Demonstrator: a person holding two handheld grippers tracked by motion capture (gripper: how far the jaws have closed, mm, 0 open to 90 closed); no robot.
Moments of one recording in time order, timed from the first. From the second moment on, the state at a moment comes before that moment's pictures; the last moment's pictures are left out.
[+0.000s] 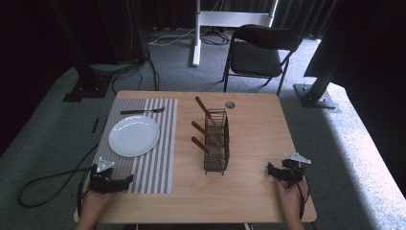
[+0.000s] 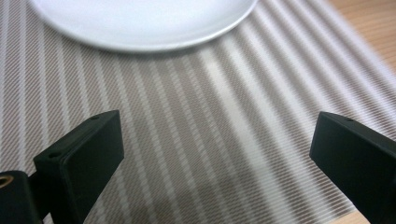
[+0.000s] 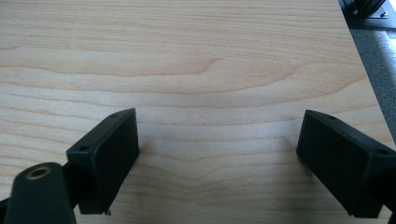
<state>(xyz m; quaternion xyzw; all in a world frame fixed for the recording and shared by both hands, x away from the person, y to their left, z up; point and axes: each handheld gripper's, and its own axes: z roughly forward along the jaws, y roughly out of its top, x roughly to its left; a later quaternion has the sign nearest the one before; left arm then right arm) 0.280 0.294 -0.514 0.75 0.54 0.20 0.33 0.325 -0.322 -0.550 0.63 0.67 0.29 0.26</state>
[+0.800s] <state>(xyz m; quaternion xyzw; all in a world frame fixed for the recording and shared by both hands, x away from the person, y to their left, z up) 0.317 0.237 -0.465 0.78 0.45 0.19 0.38 0.325 -0.323 -0.550 0.63 0.67 0.29 0.26</state>
